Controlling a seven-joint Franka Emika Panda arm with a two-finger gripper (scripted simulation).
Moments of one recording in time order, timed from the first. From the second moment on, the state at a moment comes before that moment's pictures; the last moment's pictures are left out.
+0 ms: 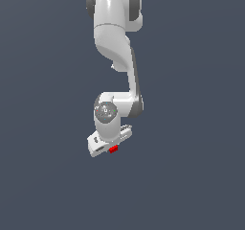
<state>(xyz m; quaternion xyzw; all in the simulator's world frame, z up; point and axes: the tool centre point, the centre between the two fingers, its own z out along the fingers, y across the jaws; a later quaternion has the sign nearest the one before) 0.078 -0.050 0.020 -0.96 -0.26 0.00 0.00</state>
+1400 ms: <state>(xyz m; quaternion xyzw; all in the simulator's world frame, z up) 0.066 -0.009 0.119 -0.96 -0.26 0.00 0.00</state>
